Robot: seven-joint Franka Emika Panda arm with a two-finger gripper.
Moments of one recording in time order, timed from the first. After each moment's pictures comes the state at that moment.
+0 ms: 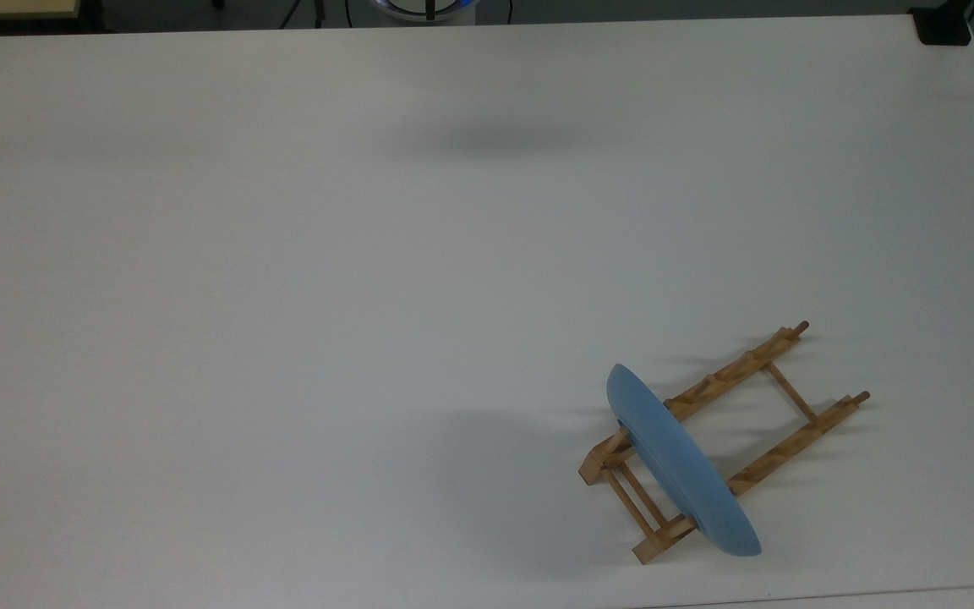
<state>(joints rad) -0.12 -0.07 0.16 -1.64 -0.05 1.65 -0.05</state>
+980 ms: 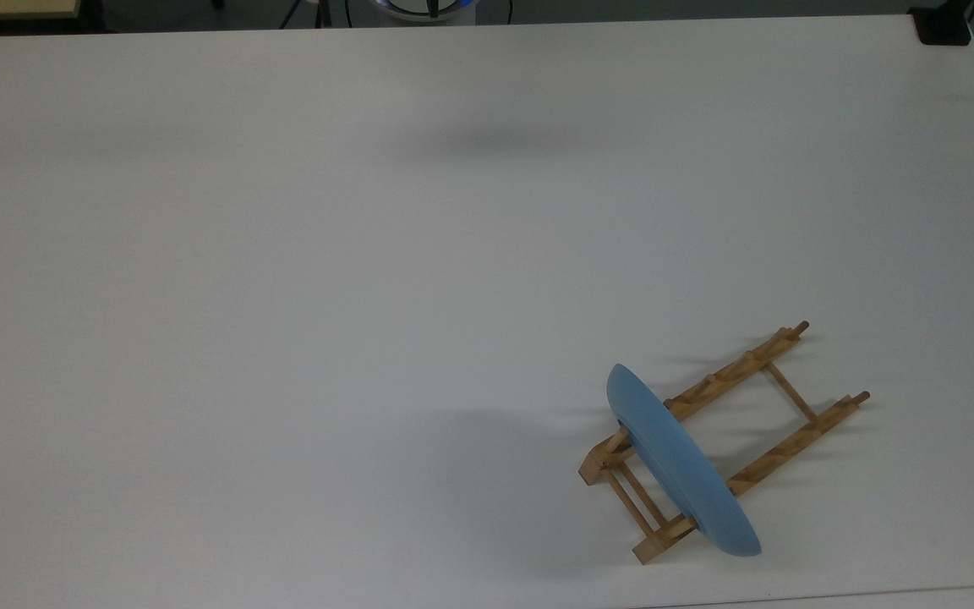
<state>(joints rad) -0.11 -0.04 0.17 -1.63 -0.05 1.62 -0.15</state>
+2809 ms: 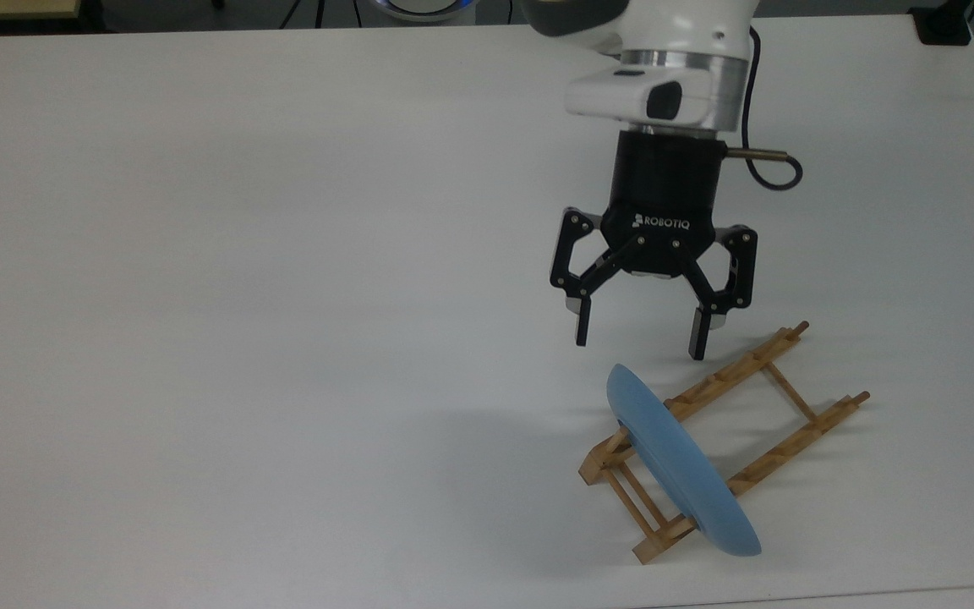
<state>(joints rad) 0.20 0.52 0.17 -1.33 -0.80 2.57 0.93</state>
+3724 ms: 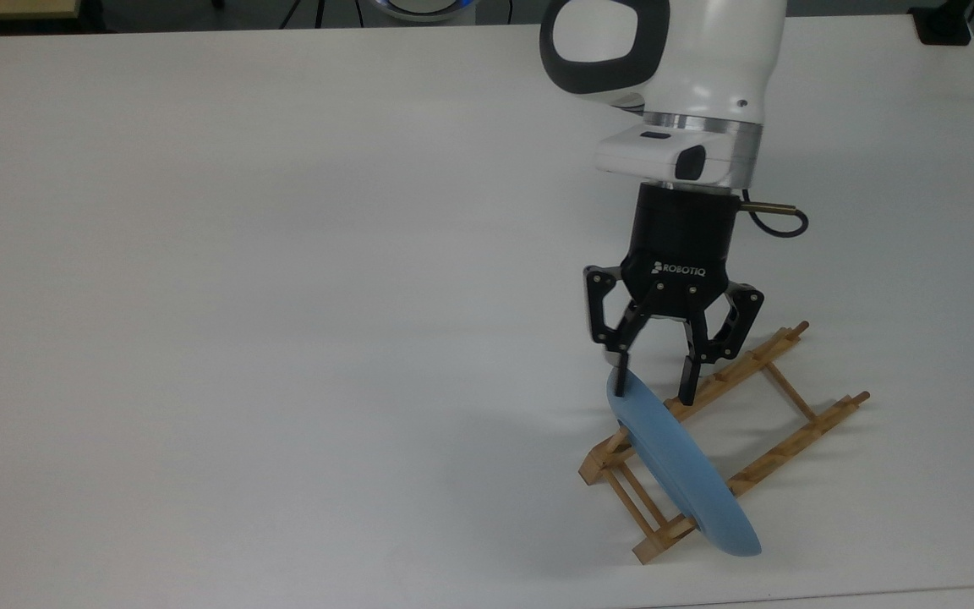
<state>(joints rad) 0.22 0.62 0.17 -1.26 -0.90 2.57 0.98</state>
